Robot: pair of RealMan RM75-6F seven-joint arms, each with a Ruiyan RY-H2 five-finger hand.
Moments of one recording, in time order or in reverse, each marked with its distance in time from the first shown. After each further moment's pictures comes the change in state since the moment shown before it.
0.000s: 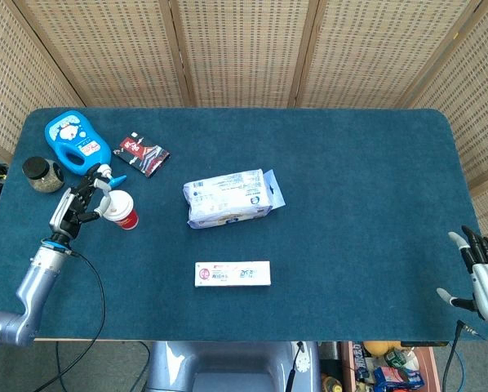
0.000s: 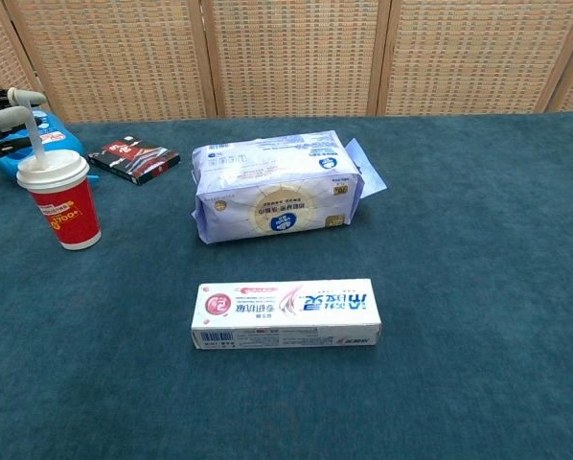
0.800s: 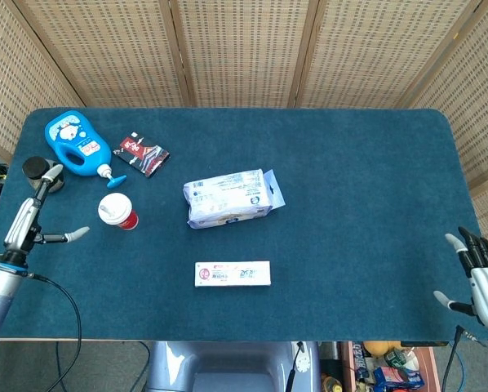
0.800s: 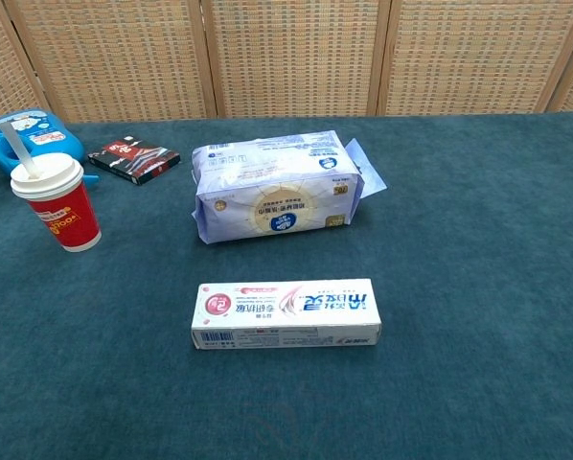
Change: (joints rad) left arm 0.152 0.233 0.064 -0.232 0.093 0.284 0.551; right arm -0.019 0.016 -0.015 -0.031 -0.063 0.062 0.005
